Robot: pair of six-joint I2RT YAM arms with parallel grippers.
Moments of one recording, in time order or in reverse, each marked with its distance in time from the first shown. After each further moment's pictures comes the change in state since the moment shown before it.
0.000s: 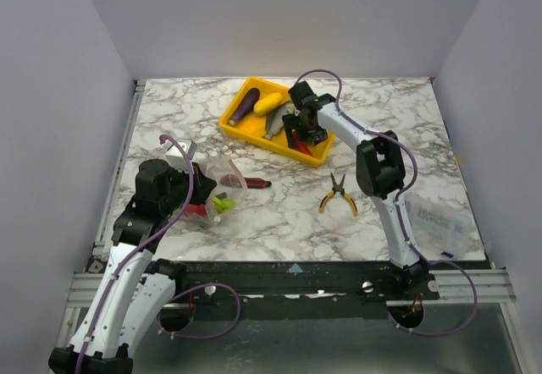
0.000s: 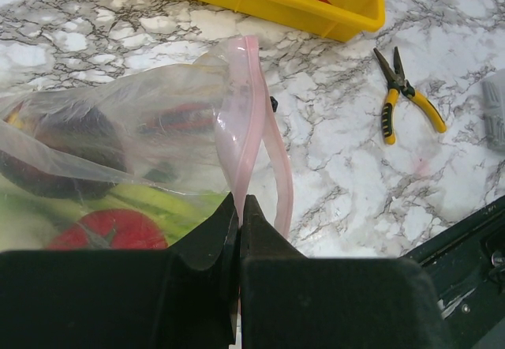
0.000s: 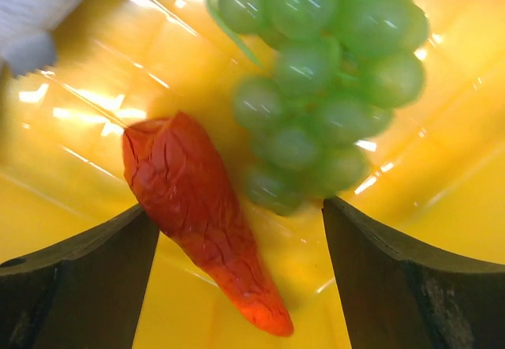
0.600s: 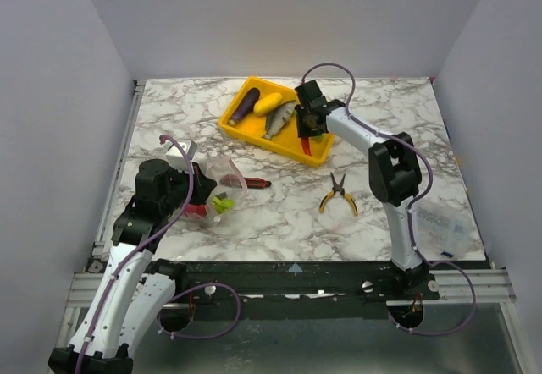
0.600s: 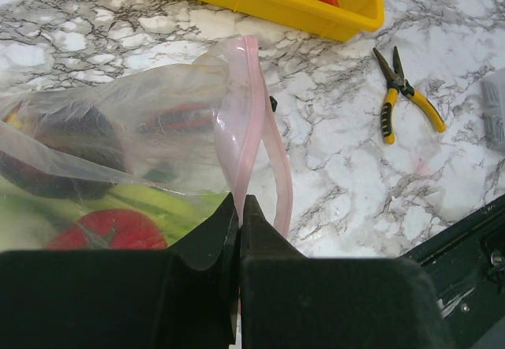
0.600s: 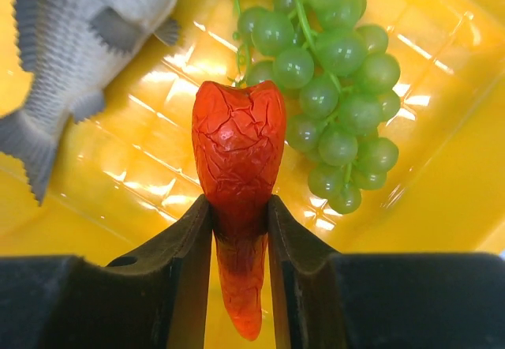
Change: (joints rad) left arm 0.000 0.000 0.000 0.000 0.003 0.000; right arm -0.002 -0.188 -0.280 0.278 0.098 0.061
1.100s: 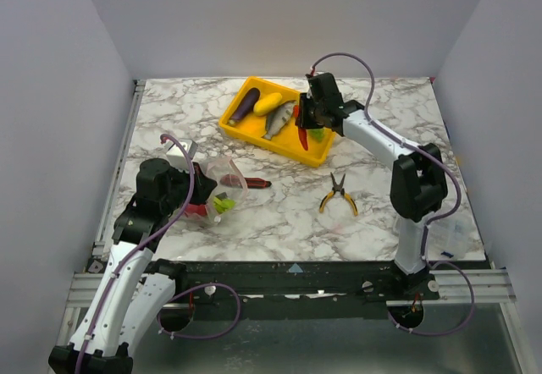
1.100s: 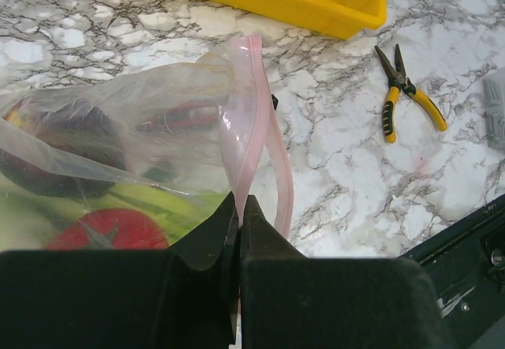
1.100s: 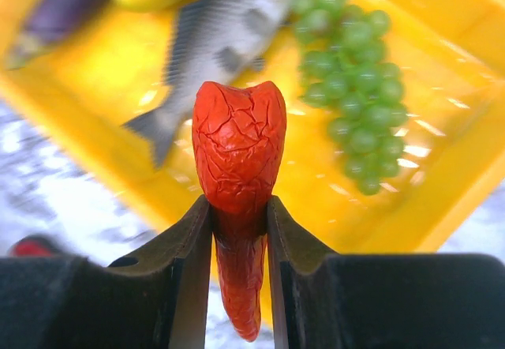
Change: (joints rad) left arm 0.000 0.008 0.000 0.000 0.000 0.000; right arm 0.000 -0.221 -0.165 0.172 -0.069 0.022
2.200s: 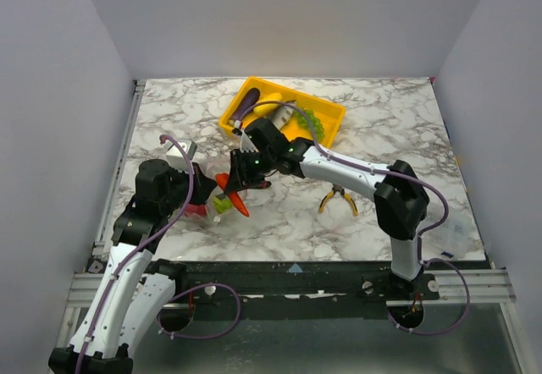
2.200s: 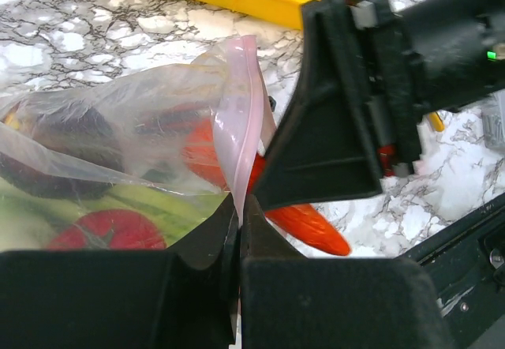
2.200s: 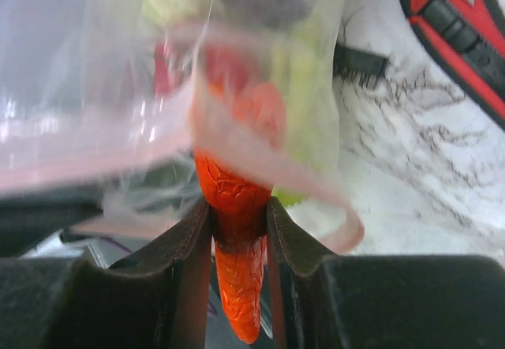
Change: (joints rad) left arm 0.000 -0.006 0.000 0.001 0.003 0.000; right arm 0.426 -0.092 -0.122 0.026 -0.555 0.291
